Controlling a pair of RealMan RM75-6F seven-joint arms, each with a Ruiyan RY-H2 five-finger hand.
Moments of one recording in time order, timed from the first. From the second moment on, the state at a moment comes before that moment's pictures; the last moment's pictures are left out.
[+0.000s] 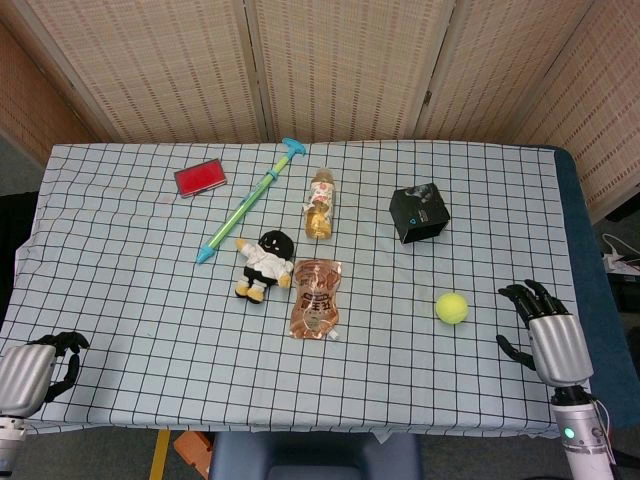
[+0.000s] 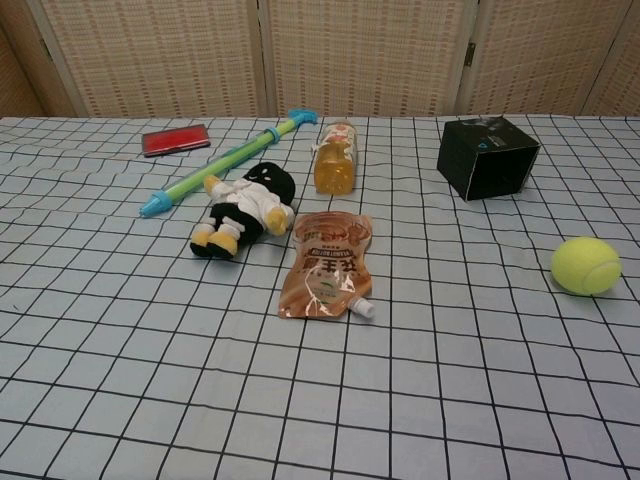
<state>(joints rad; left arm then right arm) -0.11 -1.06 0.01 -1.69 1.49 1.40 0.06 0.14 -1.28 0.05 -1.56 -1.58 1.56 -0.12</state>
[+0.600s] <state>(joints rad) -0.11 -1.06 0.02 -1.70 1.49 1.38 0.07 0.15 -1.32 0.05 -1.50 -1.64 1.58 -0.08</state>
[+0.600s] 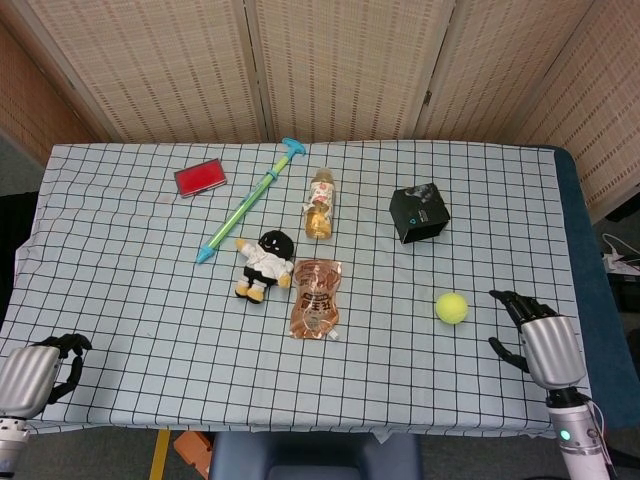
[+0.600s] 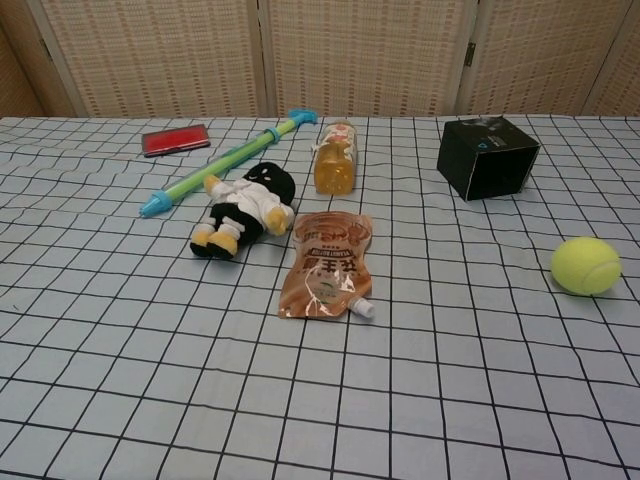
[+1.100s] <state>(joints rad) -0.12 -1.05 0.02 -1.71 1.49 1.38 0.06 0.15 -1.36 0.05 -1.58 -1.59 1.51 -0.22</state>
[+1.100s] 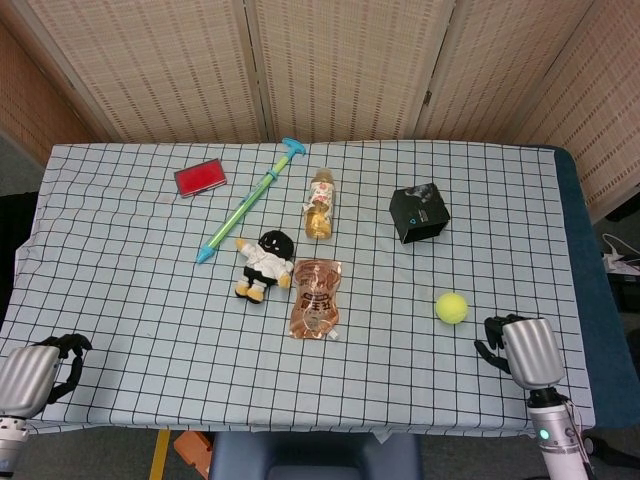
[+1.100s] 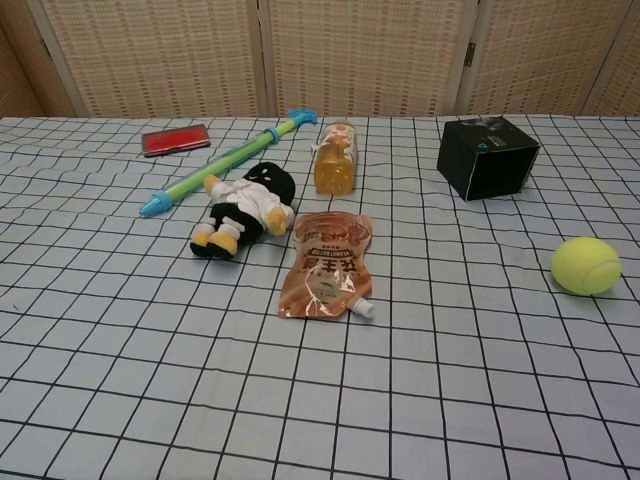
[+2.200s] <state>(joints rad) -0.12 -1.04 0.02 -1.71 1.48 1.36 0.05 0.21 -1.39 0.01 -1.63 -1.44 1.25 -0.32</state>
